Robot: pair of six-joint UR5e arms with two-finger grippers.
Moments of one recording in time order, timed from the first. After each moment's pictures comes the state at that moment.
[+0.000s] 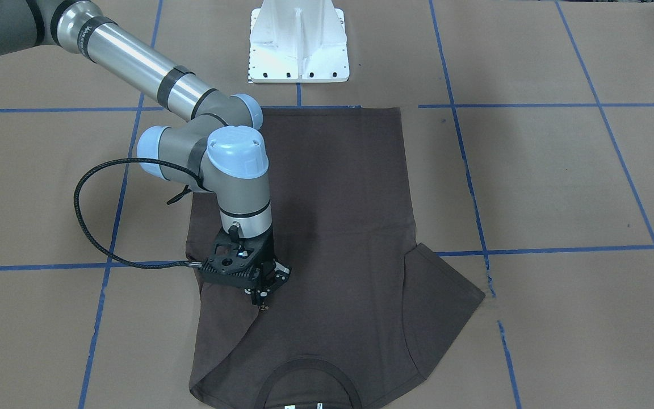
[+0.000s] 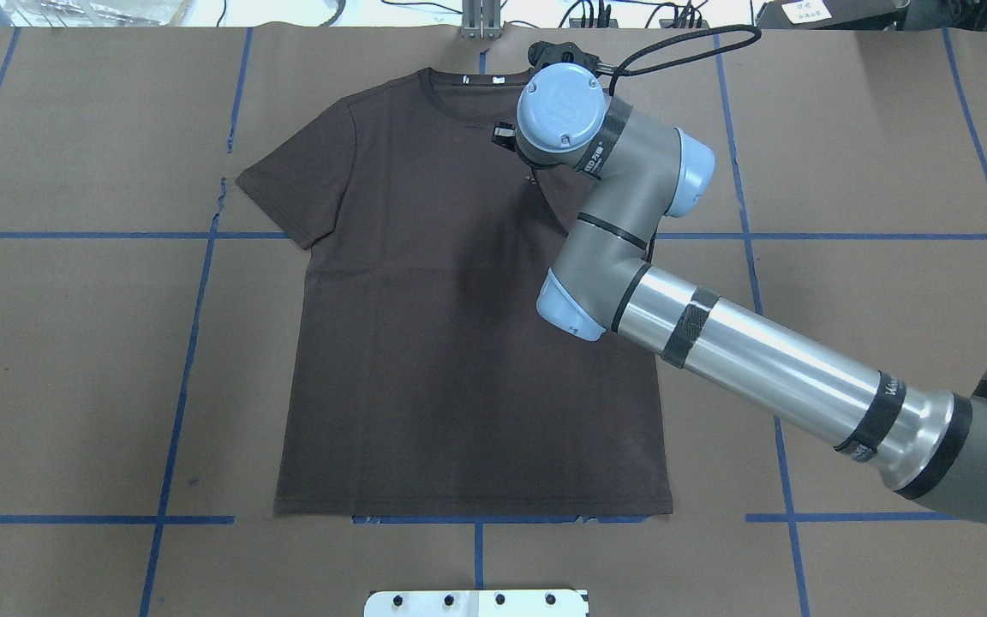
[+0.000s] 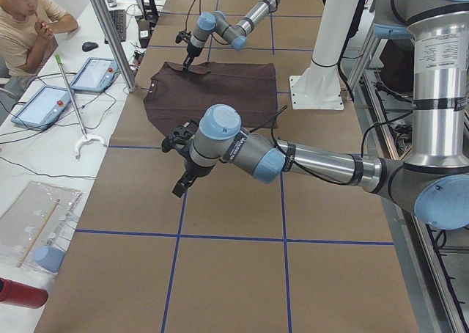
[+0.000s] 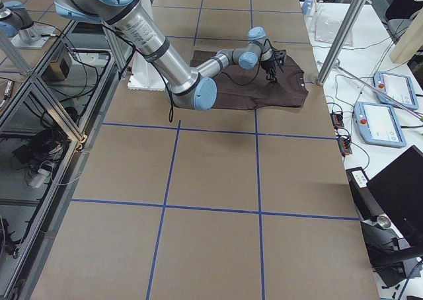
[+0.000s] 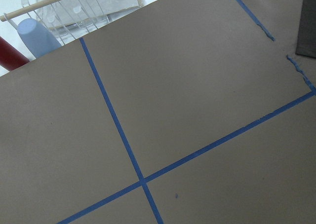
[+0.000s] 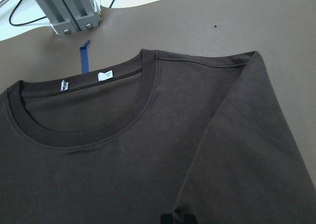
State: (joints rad) left arm -1.59 -1.48 -1.85 -1.95 -2.34 0.10; right arm 0.67 -0.66 1.13 -1.16 1.57 1.35
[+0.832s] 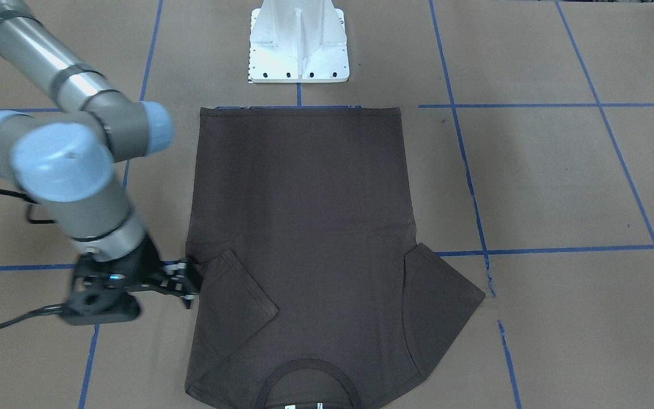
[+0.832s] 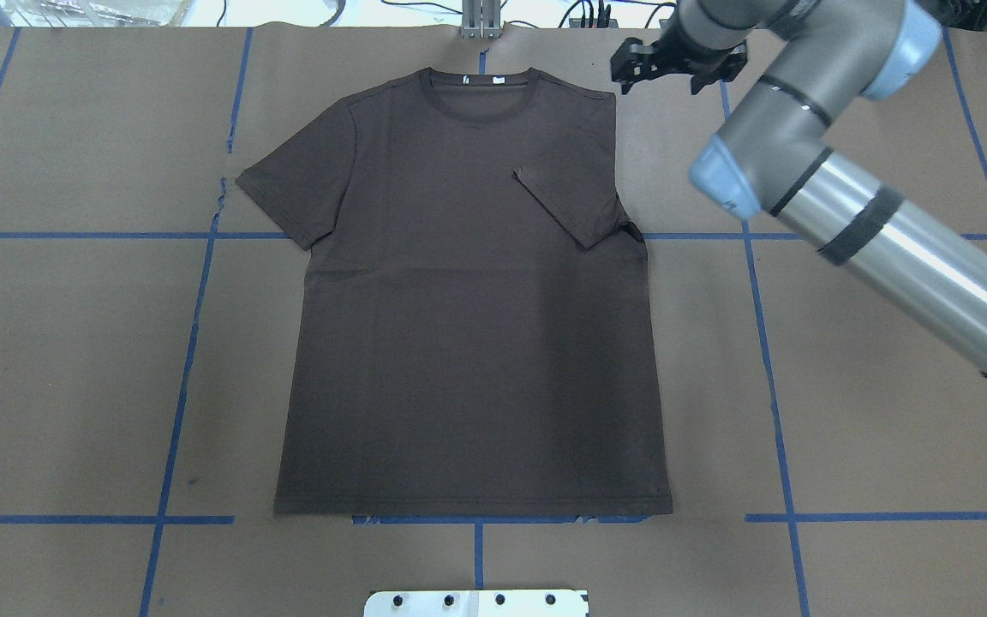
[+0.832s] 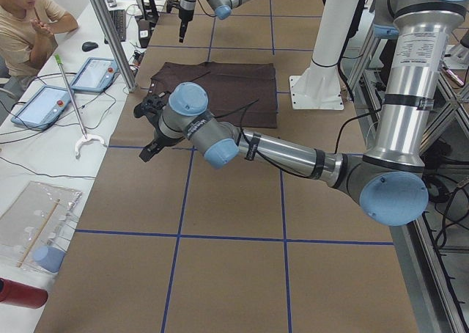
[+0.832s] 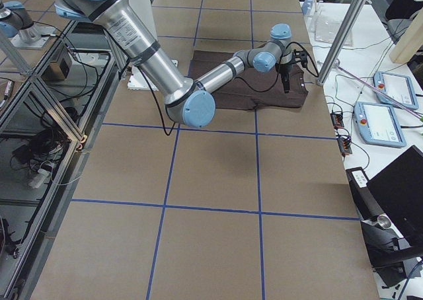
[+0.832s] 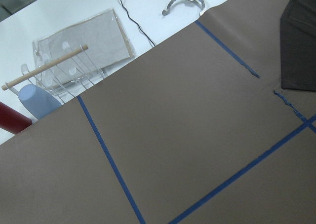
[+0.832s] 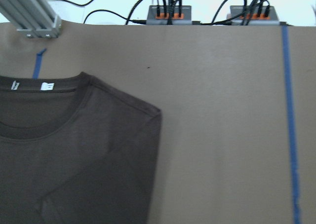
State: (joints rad) left arm -1.45 -1.73 -1.68 -2.18 -2.34 -0.11; right arm 1.01 -0.86 1.38 -1.32 2.04 0.83
